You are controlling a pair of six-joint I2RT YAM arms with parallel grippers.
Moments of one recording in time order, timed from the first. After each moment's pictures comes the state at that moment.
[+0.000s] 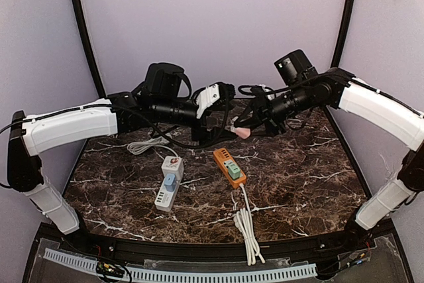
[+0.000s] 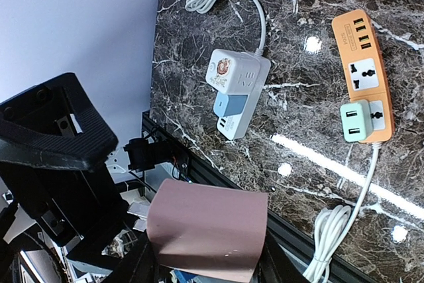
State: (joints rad) left arm -0.91 1.59 1.40 -0.20 0.43 0.48; right arm 0.73 1.49 1.49 -0.81 -0.60 0.86
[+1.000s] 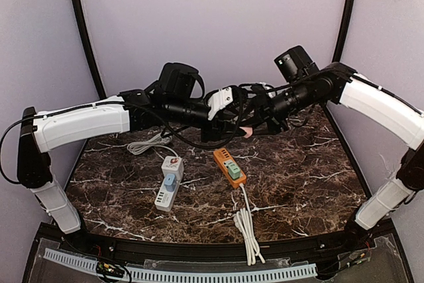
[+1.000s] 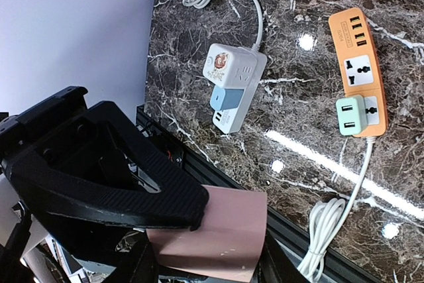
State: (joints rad) left arm -0.95 1.69 1.50 -0.25 0.42 0.50; right arm 0.73 1.51 1.56 -0.89 -0.59 0.82
